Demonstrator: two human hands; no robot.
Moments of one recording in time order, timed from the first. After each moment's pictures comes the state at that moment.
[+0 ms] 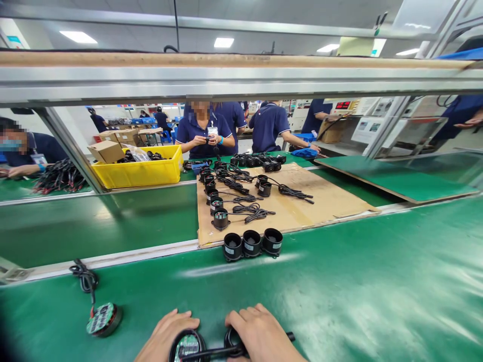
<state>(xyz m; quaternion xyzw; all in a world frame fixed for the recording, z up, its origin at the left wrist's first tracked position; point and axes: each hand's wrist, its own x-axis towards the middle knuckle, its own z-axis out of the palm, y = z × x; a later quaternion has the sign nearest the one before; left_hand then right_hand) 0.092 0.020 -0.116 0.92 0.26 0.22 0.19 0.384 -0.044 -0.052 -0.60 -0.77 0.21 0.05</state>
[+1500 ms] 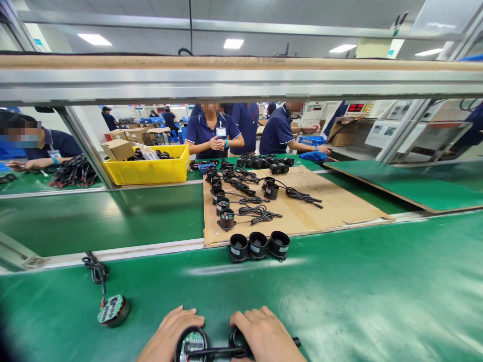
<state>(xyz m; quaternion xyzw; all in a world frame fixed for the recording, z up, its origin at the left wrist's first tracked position) 0.094 0.018 -0.132 0.91 0.28 0.25 0.16 0.385 -0.042 -0.051 -0.59 -0.77 0.24 0.03</state>
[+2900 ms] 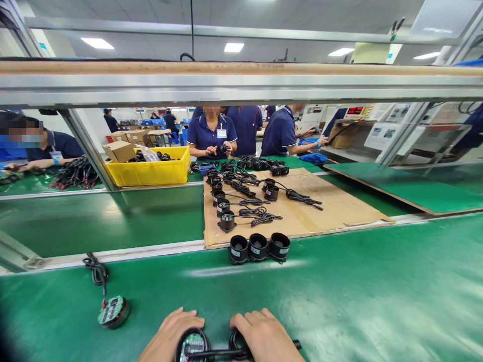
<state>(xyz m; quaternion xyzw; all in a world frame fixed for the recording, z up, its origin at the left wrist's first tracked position) 0.093 0.019 -0.140 0.92 0.27 0.23 0.16 0.387 -0.042 -0.055 -0.58 -0.78 0.23 0.03</state>
